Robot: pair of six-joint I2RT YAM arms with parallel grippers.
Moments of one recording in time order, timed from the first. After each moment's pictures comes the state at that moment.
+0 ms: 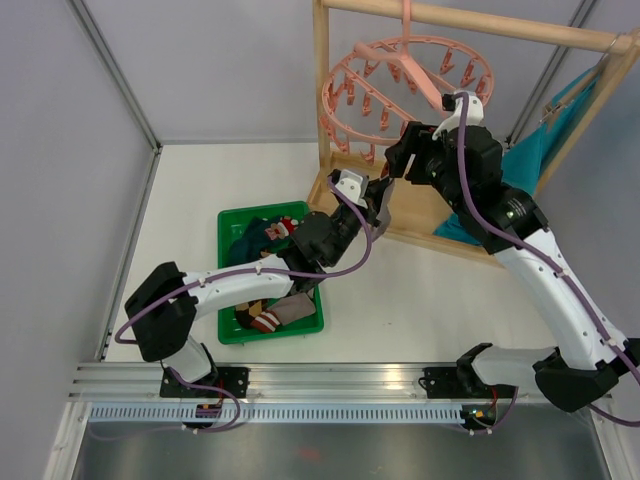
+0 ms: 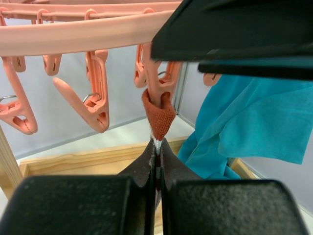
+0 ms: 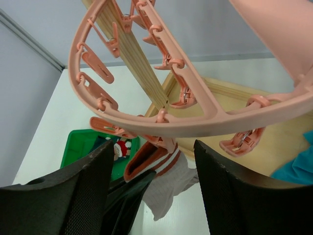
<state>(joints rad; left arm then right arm) -1.03 1.61 1.10 0.85 -0.39 0.00 0.55 1.26 1.59 -0.58 0.29 0.40</state>
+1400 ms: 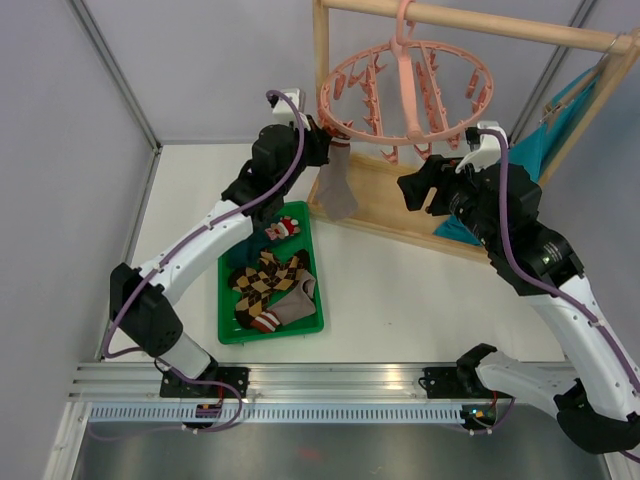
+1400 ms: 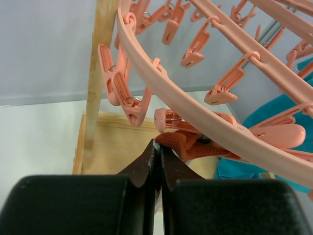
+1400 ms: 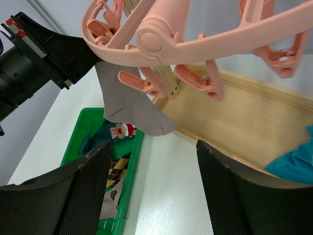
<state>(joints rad) -0.64 1.58 1.48 0.06 -0.23 -0.37 0.55 1.01 1.42 -0.59 0.18 0.37</state>
